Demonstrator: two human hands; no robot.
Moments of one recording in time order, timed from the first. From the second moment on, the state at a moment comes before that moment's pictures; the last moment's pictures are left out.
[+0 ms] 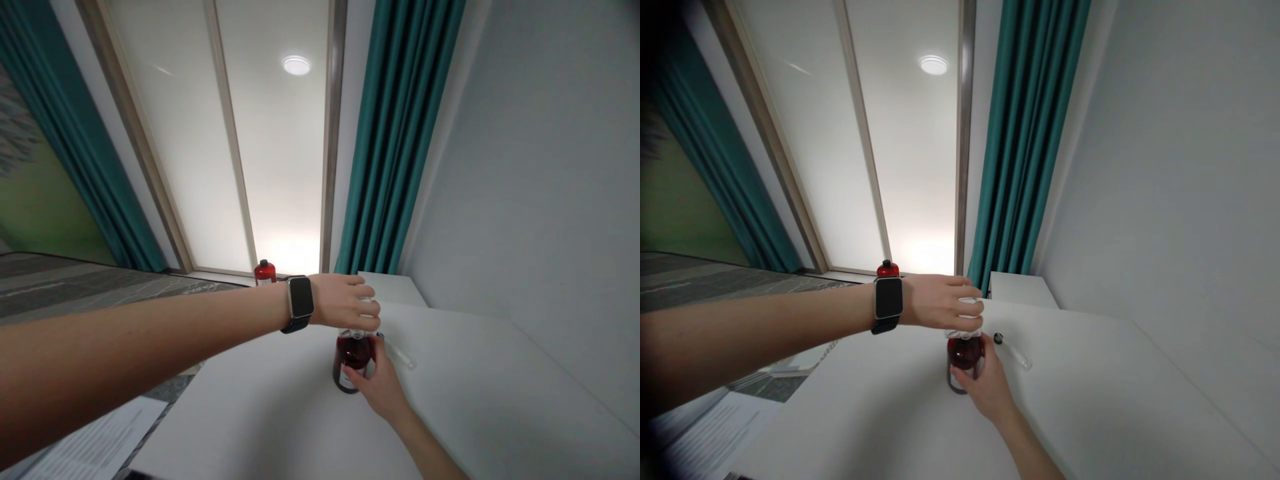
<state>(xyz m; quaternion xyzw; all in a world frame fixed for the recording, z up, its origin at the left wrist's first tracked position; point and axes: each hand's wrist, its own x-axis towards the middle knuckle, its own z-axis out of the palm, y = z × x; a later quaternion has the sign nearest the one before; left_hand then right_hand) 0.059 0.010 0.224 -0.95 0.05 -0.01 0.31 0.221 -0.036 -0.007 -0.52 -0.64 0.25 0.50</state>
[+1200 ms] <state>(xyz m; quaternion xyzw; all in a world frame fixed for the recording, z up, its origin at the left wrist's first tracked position) 0.068 0.003 0.216 -0.95 0.06 -0.05 0.31 0.219 -0.037 0.001 -0.51 -0.64 0.23 0.52</state>
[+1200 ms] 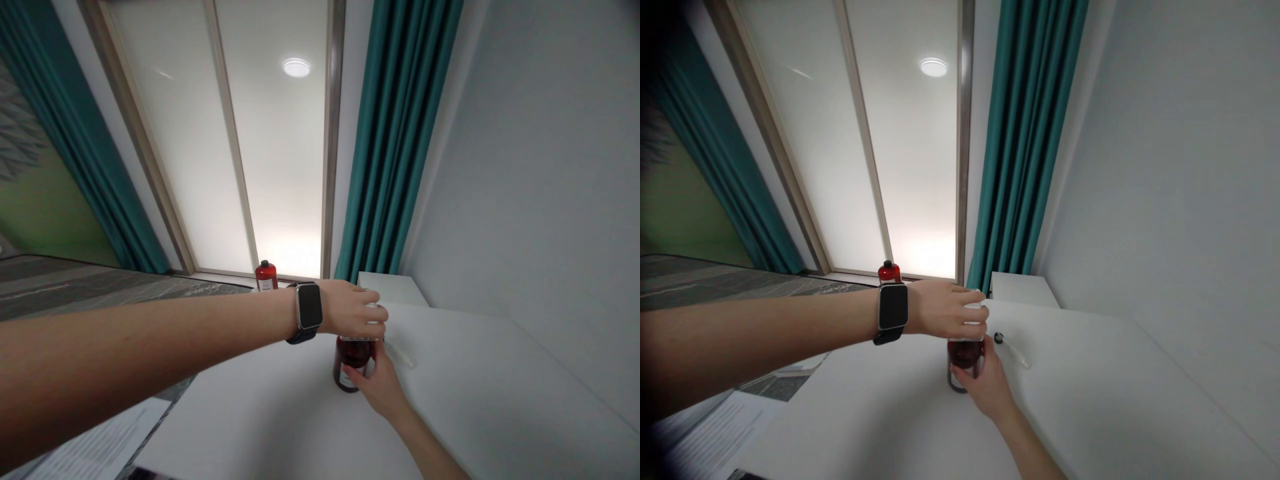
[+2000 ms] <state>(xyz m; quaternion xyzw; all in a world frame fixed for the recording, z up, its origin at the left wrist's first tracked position) 0.064 0.007 0.219 -0.96 0.02 -0.02 0.28 0.219 -0.040 0.001 -0.53 -0.63 0.25 0.51</state>
